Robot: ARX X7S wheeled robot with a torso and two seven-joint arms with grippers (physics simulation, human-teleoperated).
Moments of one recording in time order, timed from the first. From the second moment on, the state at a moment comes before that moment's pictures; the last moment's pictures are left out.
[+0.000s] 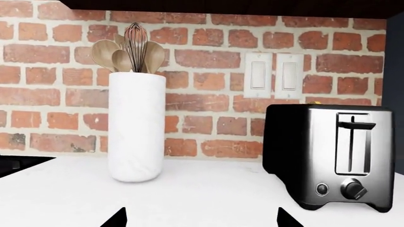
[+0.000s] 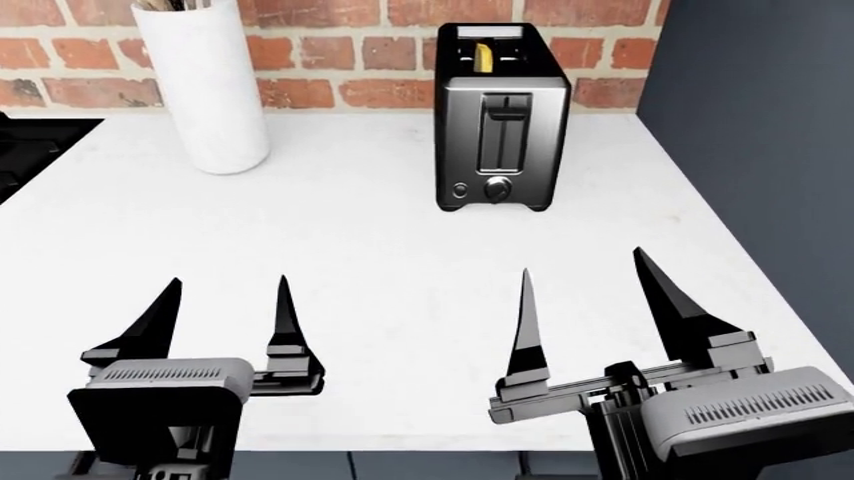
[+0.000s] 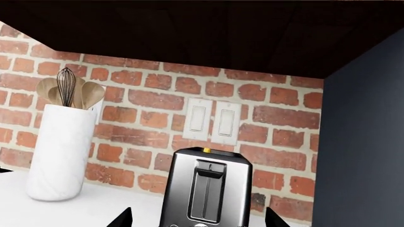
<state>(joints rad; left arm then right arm) 0.03 -0.20 0.08 0.60 -0.20 -0.24 -0.20 -0.03 0.24 -0.20 -0.78 0.03 0.25 0.13</state>
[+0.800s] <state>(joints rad) 0.05 -0.23 0.12 0.55 -0.22 -0.19 -0.22 0.36 0.24 -0.20 -0.65 0.14 0.54 0.14</state>
